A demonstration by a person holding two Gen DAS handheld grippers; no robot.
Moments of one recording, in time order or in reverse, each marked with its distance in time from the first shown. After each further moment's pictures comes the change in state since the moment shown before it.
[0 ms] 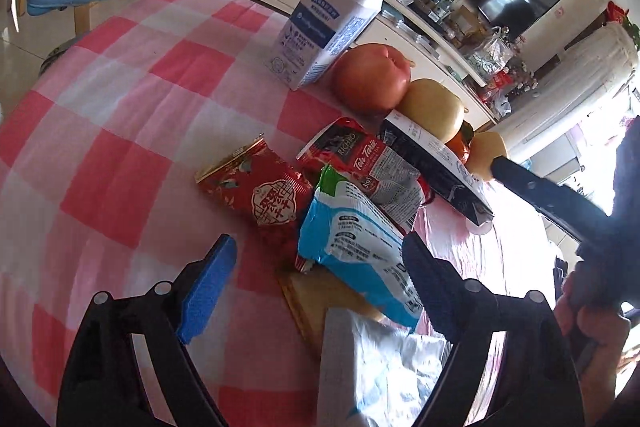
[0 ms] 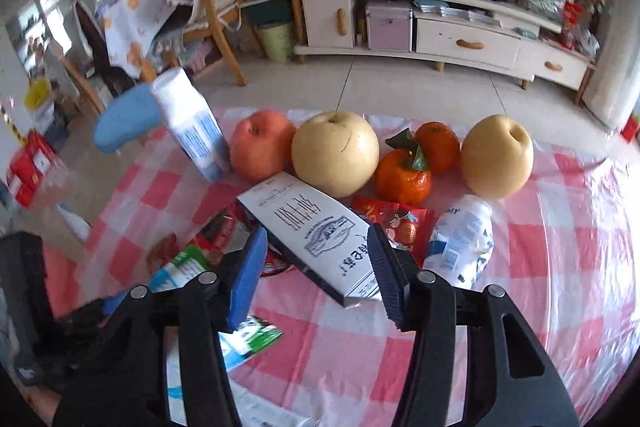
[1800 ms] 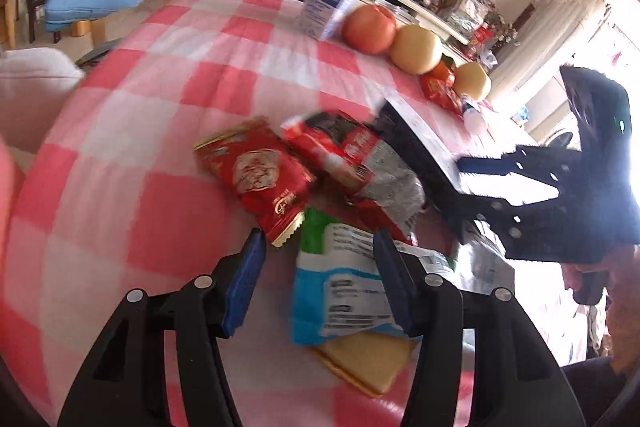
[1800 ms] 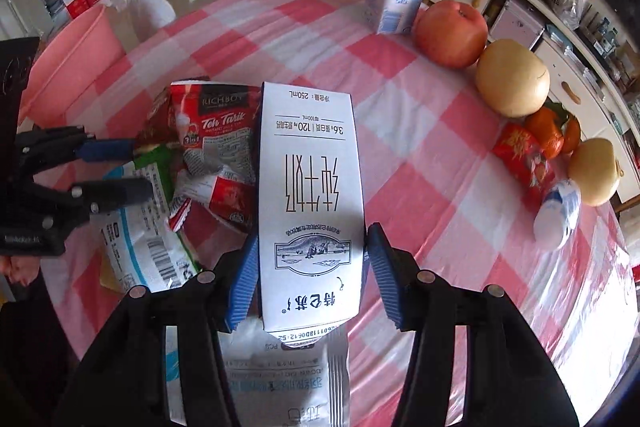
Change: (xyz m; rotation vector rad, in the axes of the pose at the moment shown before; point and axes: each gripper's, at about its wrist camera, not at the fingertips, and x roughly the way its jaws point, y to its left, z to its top) left arm -0.085 0.048 -0.076 0.176 0.024 0.040; right arm 0.006 0.110 -0.104 -0.526 0.288 0.130
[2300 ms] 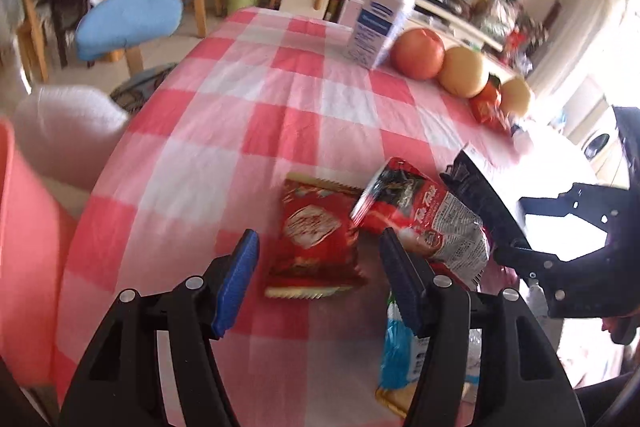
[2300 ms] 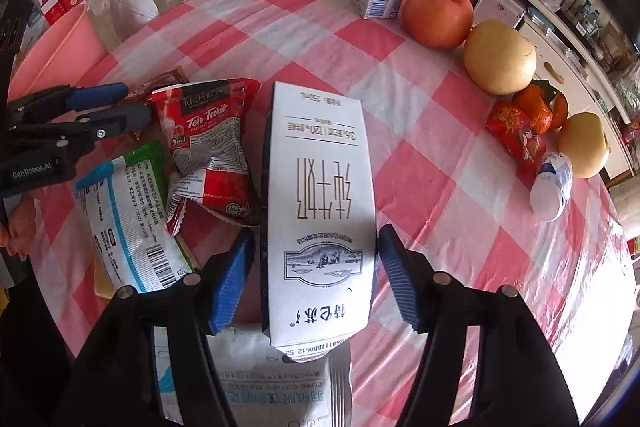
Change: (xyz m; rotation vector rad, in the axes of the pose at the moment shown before) left arm 0.012 0.011 0.029 0.065 -0.041 0.176; right arm 0.006 0.009 -0.003 0.062 0.026 -0.062
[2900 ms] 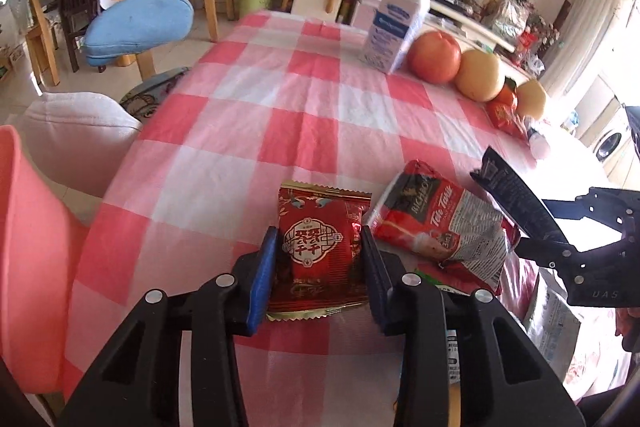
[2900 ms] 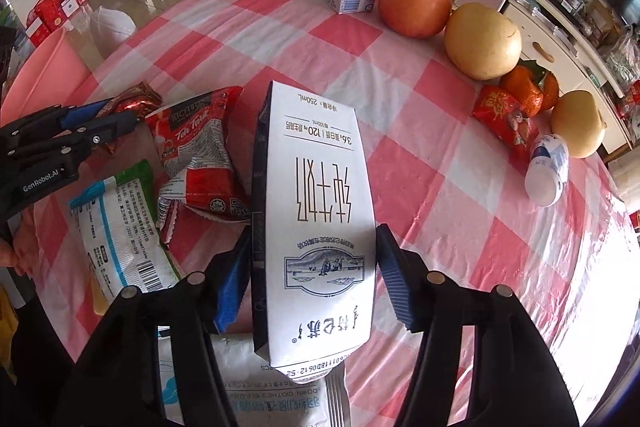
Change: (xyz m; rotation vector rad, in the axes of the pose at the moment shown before) left arm -0.005 0.012 0.000 -0.031 -0.026 0.036; right arm -0.002 -0.014 0.003 0.095 0.004 -0.015
